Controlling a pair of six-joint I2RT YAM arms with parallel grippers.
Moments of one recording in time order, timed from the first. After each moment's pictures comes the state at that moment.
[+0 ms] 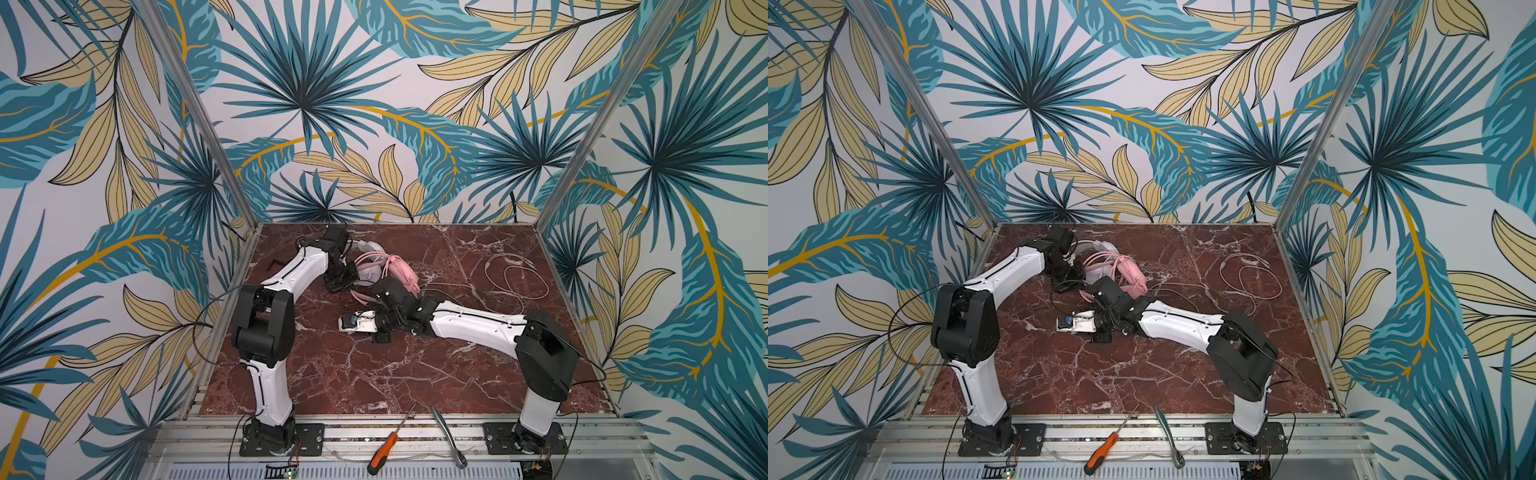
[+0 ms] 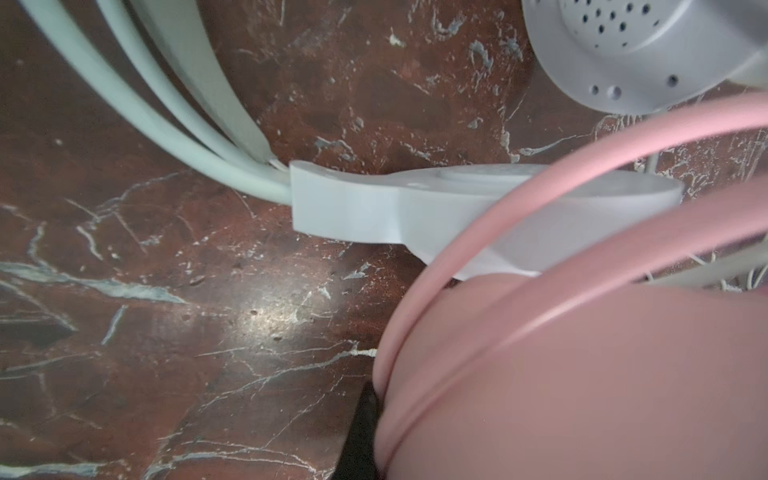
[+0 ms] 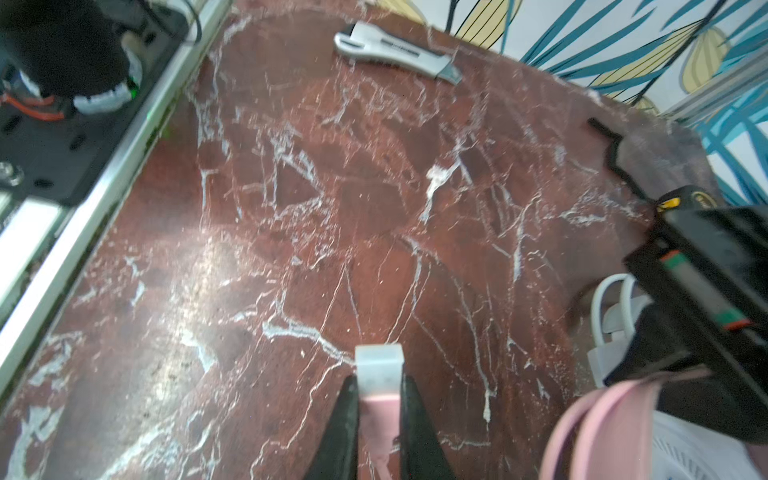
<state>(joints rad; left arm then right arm) -0.26 1.92 1.55 -0.90 0.25 -0.60 0.90 1.81 1.29 -0.20 -0.39 -0.70</state>
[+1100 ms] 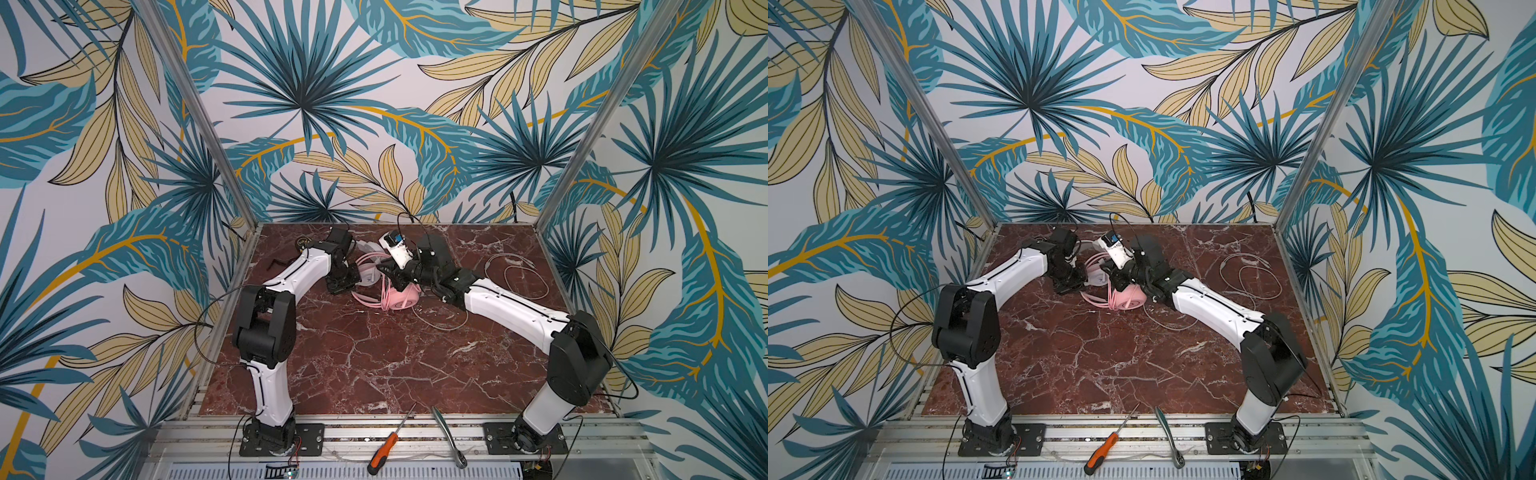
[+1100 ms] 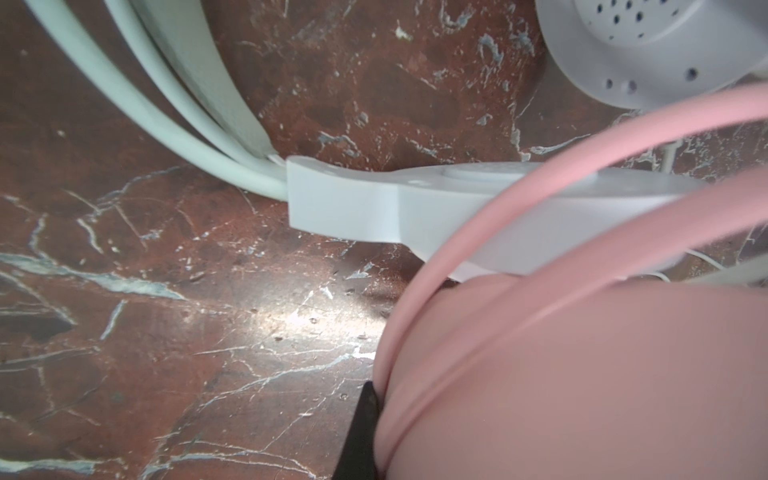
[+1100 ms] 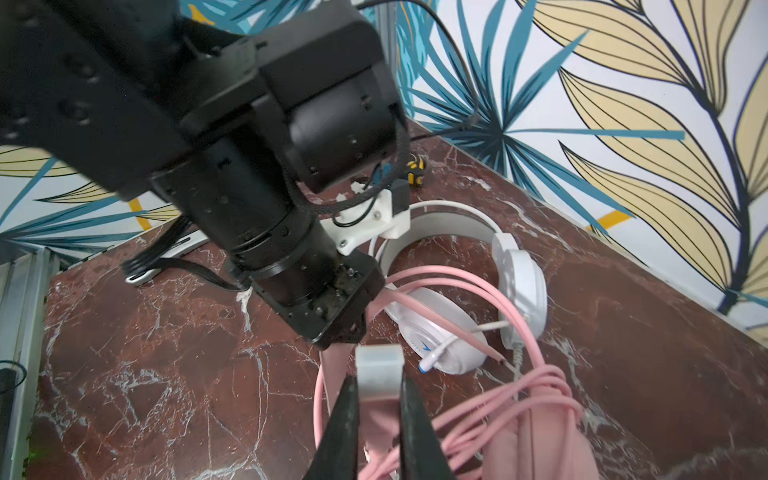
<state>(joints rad) -0.28 1.92 1.53 -0.88 0.21 -0.63 0.66 1.70 1.38 -0.13 -0.20 -0.05</state>
